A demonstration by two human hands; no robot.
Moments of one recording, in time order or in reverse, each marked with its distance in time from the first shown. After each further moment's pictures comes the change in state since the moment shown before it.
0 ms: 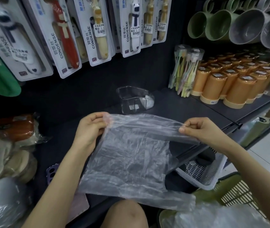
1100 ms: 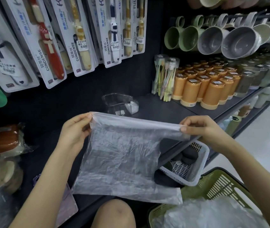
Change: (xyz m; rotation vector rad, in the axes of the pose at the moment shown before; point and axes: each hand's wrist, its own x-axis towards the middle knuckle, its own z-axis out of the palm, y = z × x) left_hand -0.002 0.018 0.003 -0.184 0.008 0.008; right_hand -0.040 -0.019 -0.036 0.114 0.036 -0.056
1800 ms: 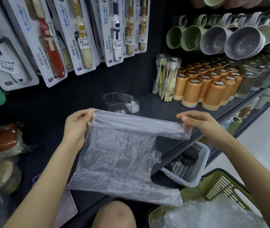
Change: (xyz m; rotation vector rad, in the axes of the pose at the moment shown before) left_hand 0.023 -0.009 0.006 0.156 0.113 0.063; right_hand 0.011 -0.010 0.004 -0.078 0.132 0.098
